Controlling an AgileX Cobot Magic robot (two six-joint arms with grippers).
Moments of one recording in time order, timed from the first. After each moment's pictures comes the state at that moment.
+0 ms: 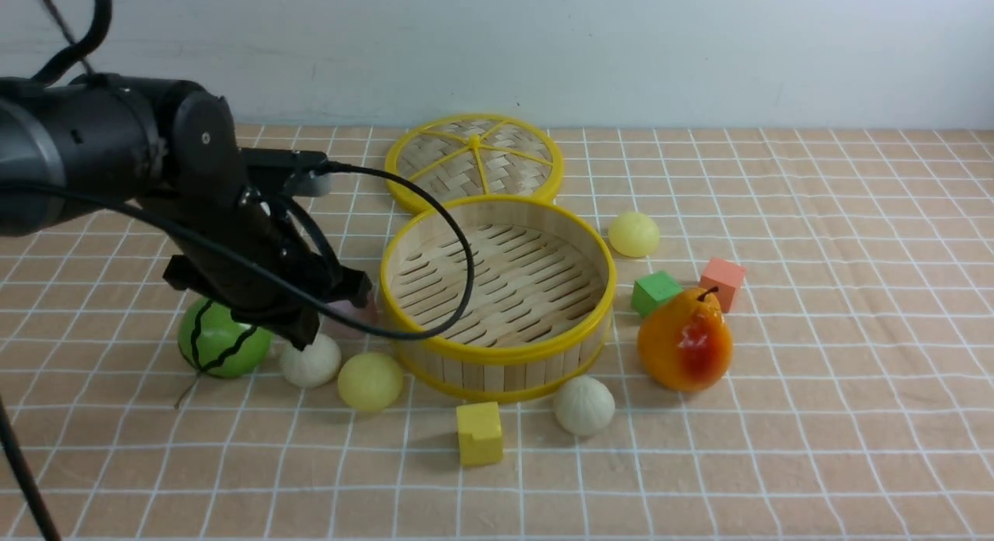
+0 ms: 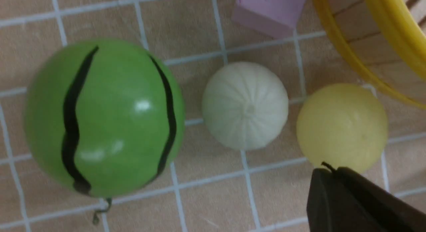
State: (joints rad) right arm 0.03 -0.01 0.02 0.04 0.40 0.17; left arm -0.27 1.80 -1.36 -0.04 0.81 -0.06
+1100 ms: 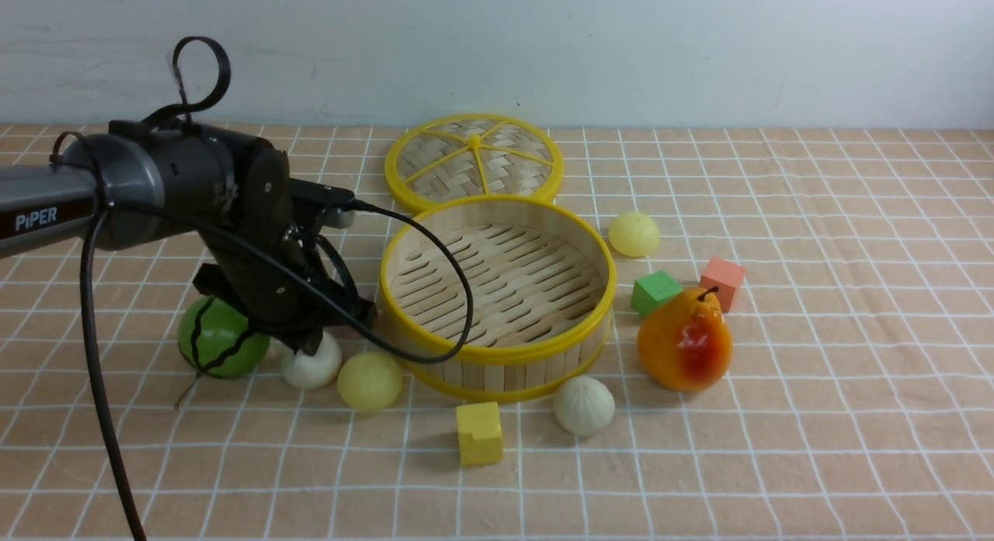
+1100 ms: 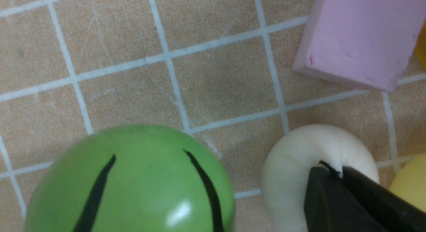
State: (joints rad) right arm 0.03 -0.01 0.02 0.04 0.40 0.17; left arm -0.27 1.94 -1.41 0.06 0.75 -0.06
